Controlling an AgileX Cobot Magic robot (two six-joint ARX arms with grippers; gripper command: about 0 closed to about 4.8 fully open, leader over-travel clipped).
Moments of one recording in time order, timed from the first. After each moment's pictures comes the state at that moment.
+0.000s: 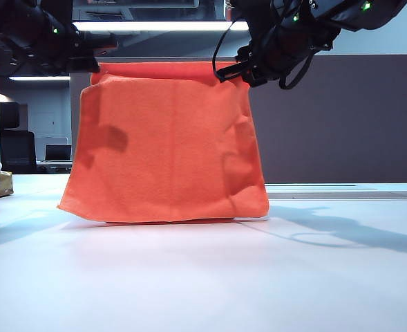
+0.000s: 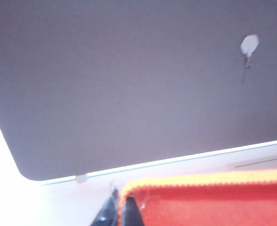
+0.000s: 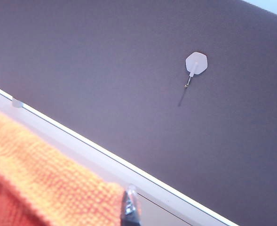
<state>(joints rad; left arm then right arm) -0.22 1.58 1.05 0.52 0.02 0.05 0.47 1.74 1.16 0.57 0.15 -0.35</state>
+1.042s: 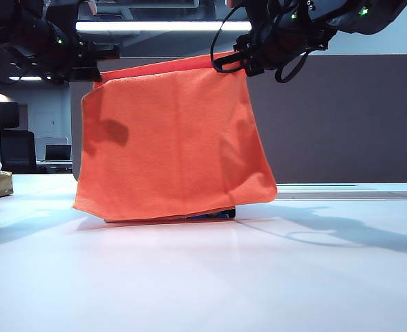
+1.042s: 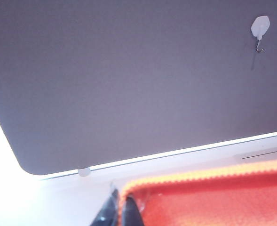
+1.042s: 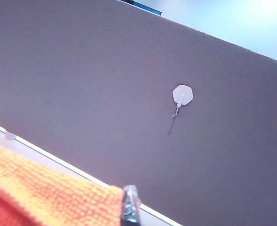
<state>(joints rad) -0.22 1.62 1.07 0.51 0.01 0.07 0.47 1.76 1.16 0.70 0.15 -0.35</state>
